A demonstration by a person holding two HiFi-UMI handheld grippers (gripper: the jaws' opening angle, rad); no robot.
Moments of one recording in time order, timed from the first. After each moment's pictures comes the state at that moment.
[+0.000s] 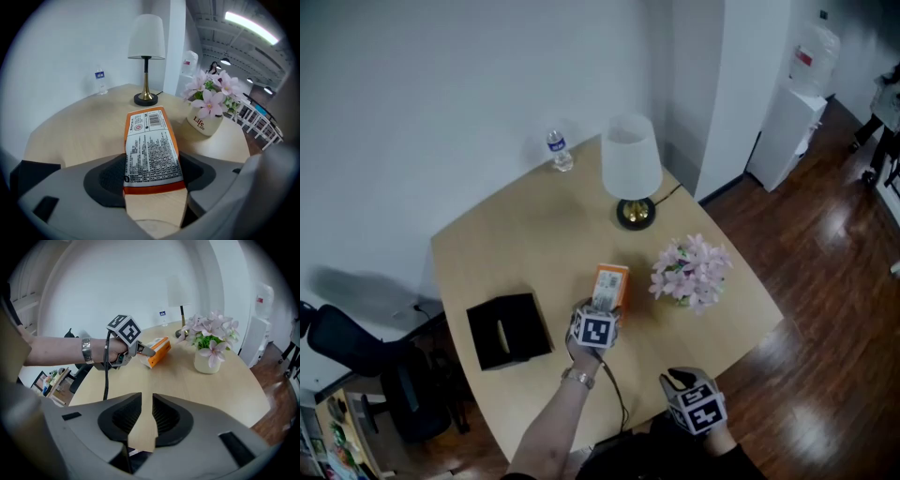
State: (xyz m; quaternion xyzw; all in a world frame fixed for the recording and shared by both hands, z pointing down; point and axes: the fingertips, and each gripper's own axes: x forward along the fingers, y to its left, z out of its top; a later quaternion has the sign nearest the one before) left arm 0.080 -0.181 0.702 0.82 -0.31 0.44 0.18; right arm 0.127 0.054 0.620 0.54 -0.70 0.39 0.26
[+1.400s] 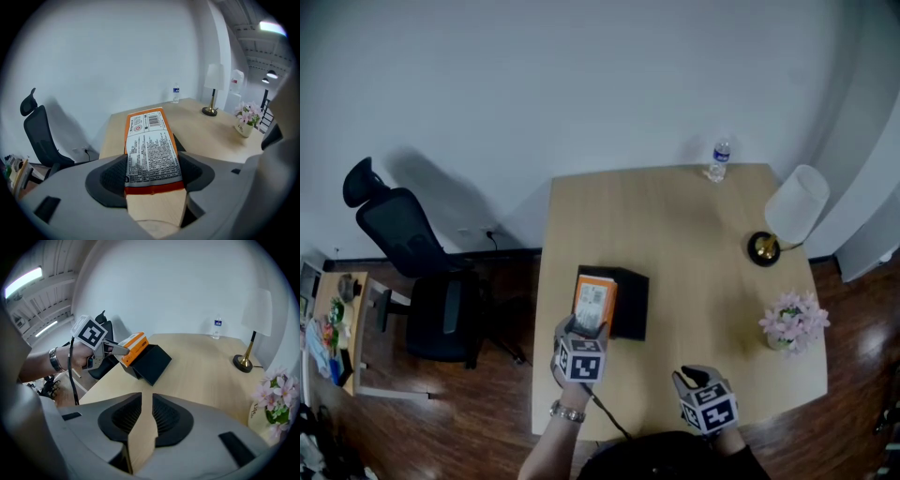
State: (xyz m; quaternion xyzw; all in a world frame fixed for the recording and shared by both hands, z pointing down) left arm -0.256 -0.175 0.609 0.72 -0.58 0.34 0.18; right arm -0.040 -0.040 0.596 0.40 -0.80 0.28 0.33
